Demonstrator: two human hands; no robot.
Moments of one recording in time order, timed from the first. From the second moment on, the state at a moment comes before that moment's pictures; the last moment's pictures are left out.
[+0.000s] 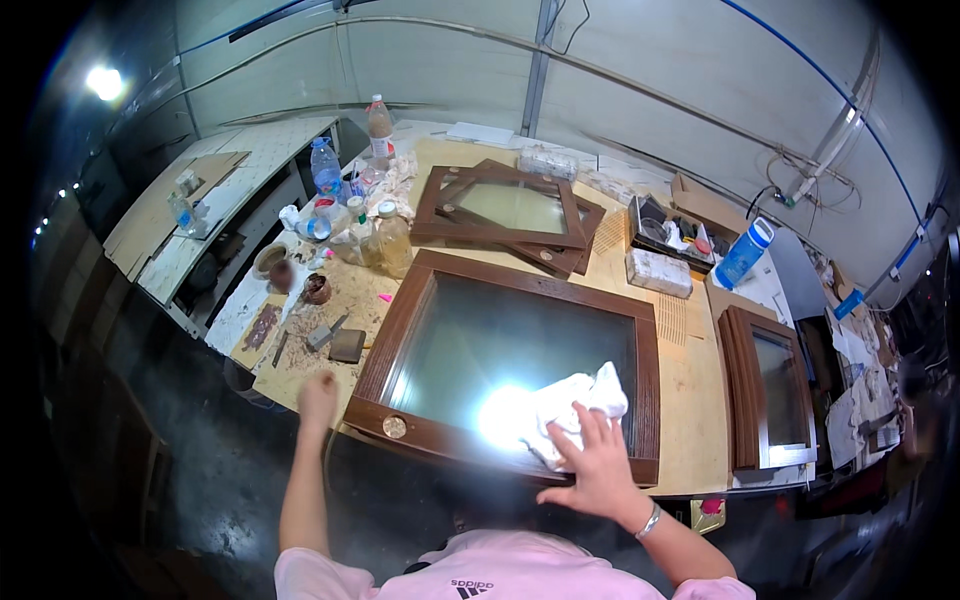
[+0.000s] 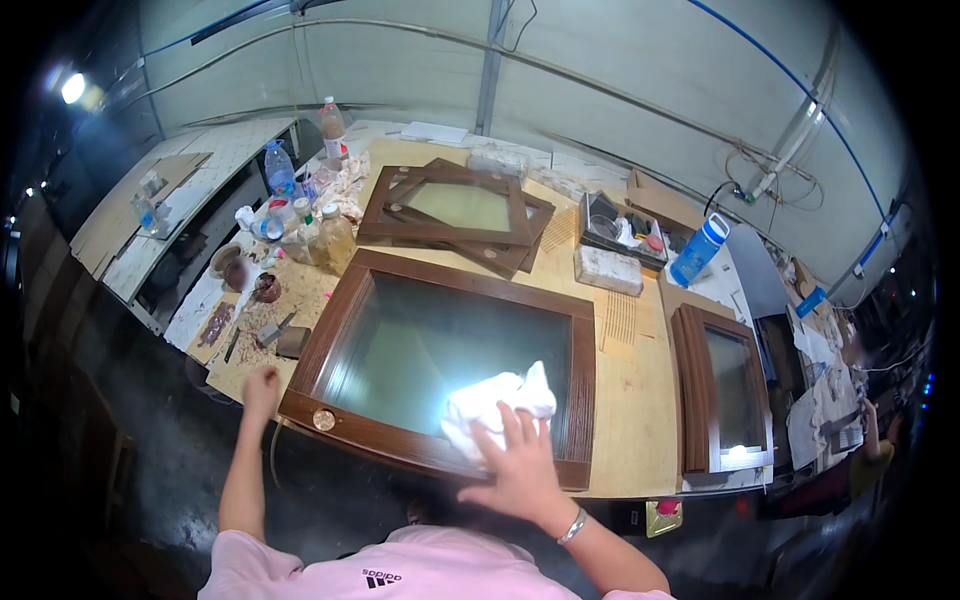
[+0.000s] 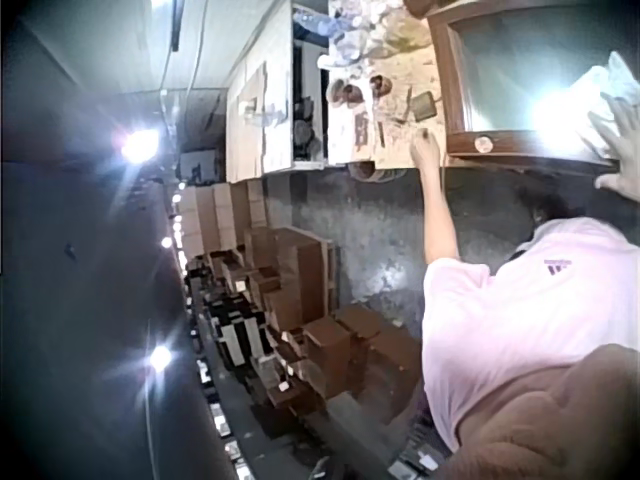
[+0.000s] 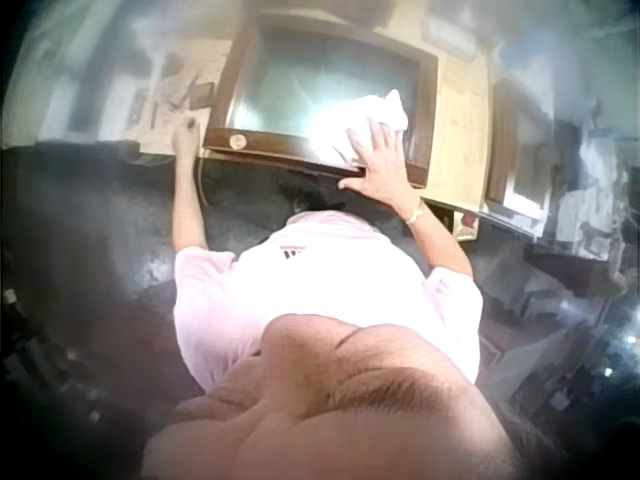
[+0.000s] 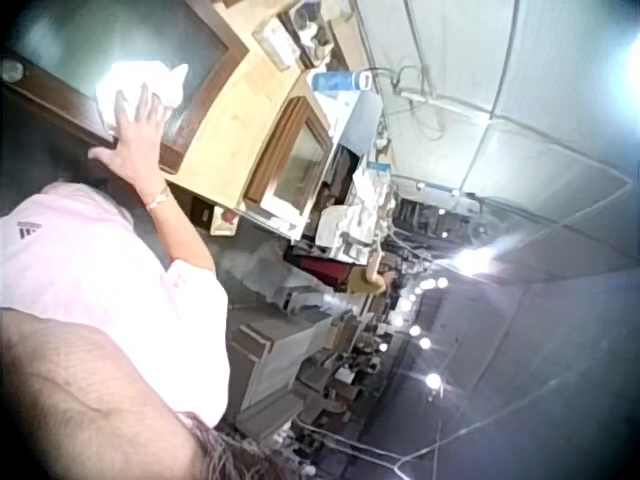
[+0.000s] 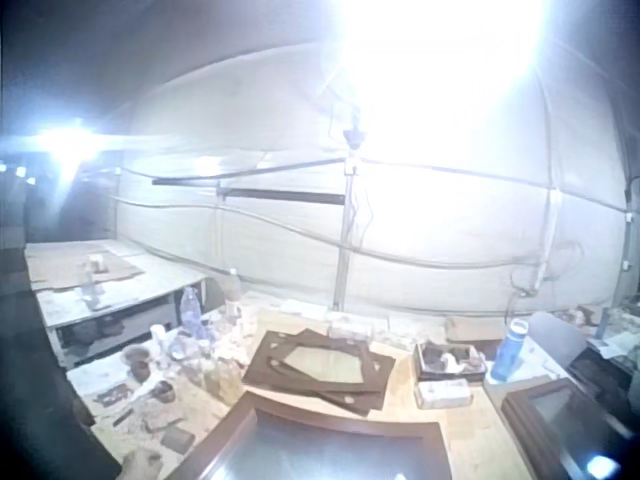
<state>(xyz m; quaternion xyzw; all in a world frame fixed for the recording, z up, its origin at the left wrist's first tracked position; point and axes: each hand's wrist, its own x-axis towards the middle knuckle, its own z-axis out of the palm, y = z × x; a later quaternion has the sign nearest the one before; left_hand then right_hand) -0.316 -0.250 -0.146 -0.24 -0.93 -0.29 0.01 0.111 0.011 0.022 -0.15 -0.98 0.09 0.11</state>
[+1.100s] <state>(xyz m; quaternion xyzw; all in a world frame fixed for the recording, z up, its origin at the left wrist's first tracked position) -0.146 -0.364 -0.047 -0.18 -0.98 -0.04 -0.09 0.136 -0.004 -0.027 -0.15 -0.95 0.02 0.27</state>
